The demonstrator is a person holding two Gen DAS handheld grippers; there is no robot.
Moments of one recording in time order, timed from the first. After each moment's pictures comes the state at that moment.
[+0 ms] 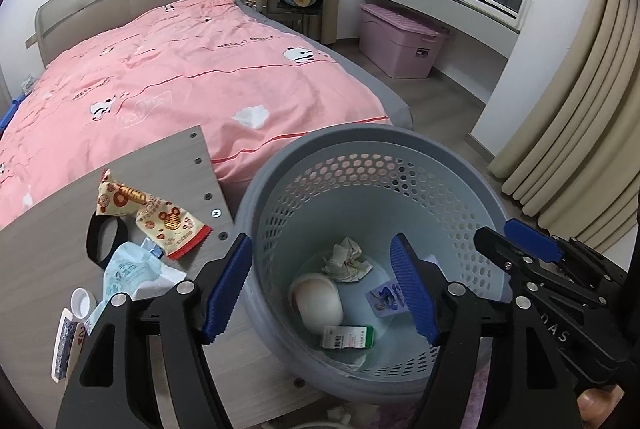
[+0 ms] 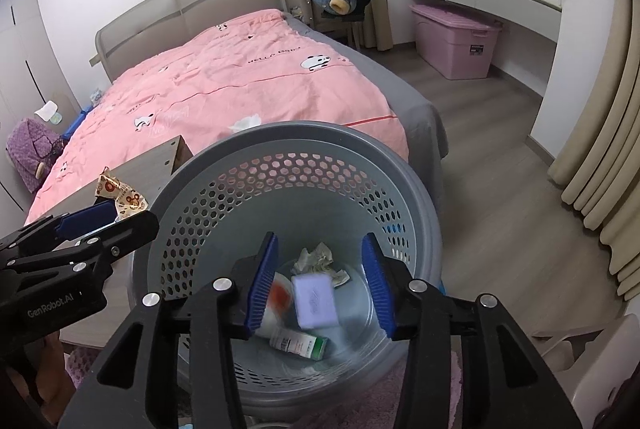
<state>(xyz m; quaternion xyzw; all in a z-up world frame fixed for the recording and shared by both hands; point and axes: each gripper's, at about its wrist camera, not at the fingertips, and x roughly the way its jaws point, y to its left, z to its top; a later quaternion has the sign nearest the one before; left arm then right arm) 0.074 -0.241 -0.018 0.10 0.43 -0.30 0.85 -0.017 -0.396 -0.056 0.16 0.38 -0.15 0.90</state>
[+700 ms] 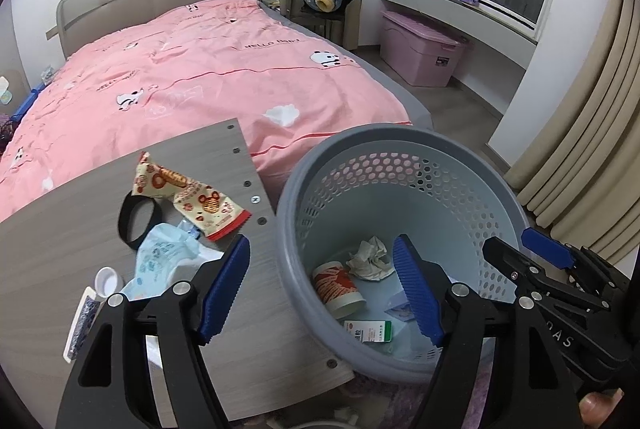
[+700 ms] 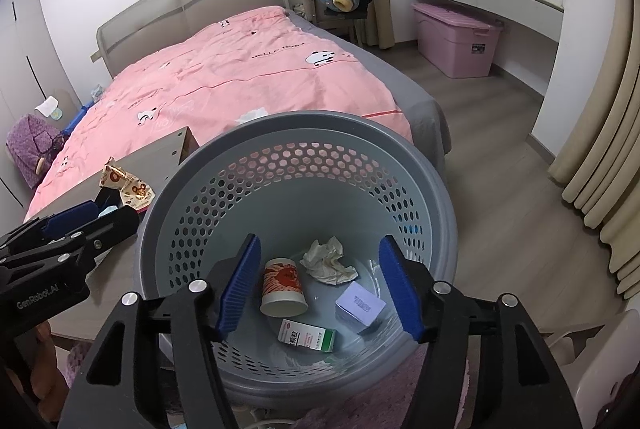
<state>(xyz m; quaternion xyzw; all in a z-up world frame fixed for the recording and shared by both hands) 0.068 -0.211 -0.017 0.09 0.42 -0.27 0.86 -0.019 -0.382 -0.058 0.15 0.38 -0.15 0.90</state>
